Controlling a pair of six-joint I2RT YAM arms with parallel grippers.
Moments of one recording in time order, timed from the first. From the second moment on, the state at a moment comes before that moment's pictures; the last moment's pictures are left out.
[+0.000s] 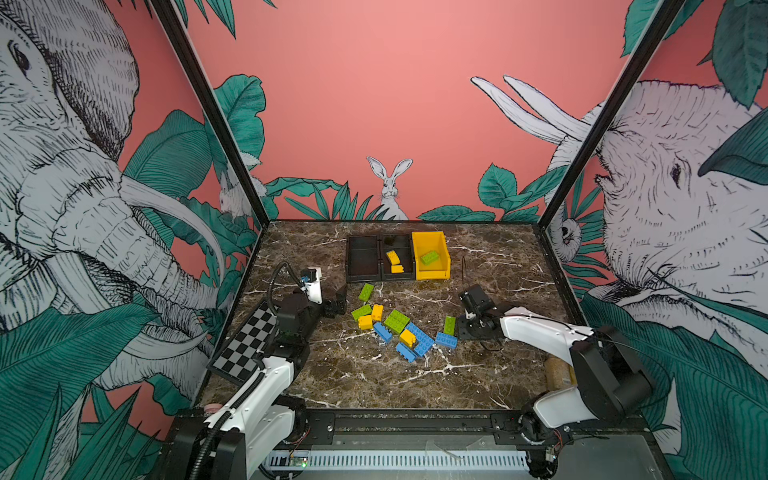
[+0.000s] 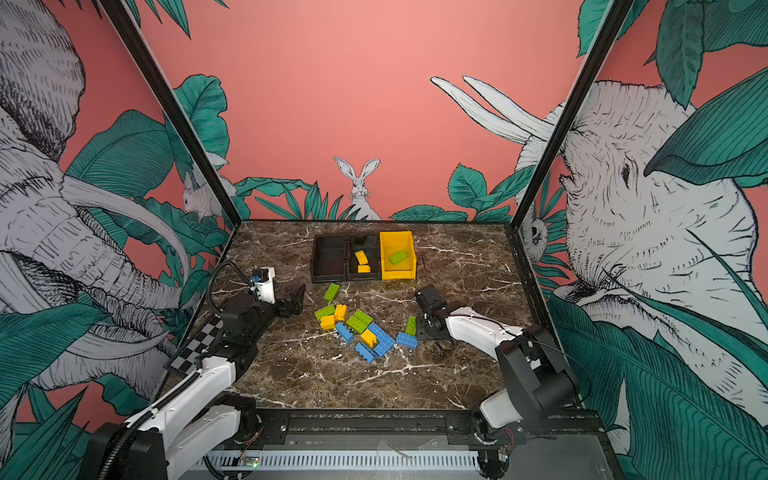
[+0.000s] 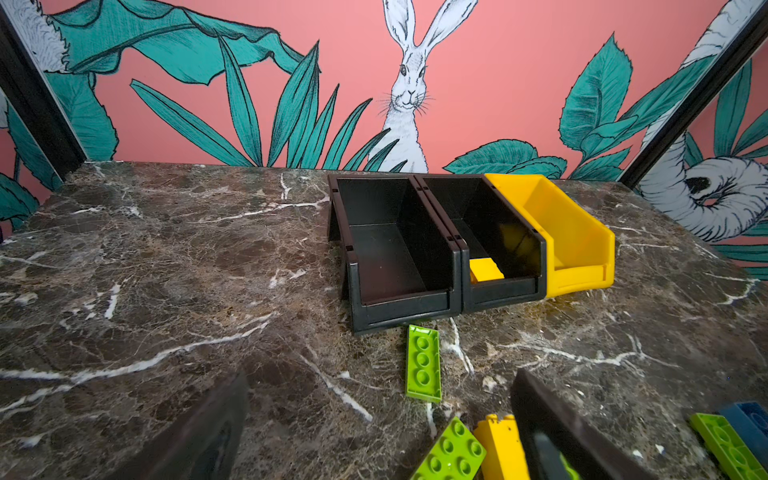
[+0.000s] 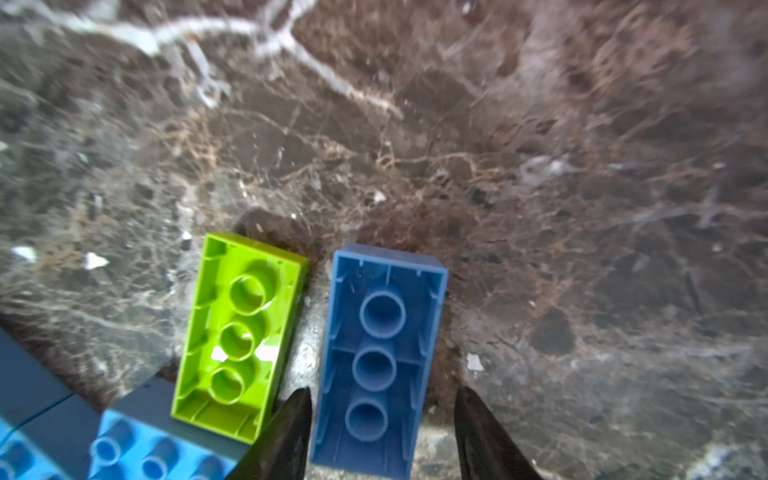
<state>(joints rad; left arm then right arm) -0.21 0.94 0.34 0.37 0.11 -0.16 0.52 1.49 0.75 -0.50 0.09 0.43</state>
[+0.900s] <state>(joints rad) -0.21 0.94 0.33 0.37 0.09 -0.16 0.72 1.77 1.35 -0.40 0.08 0.36</state>
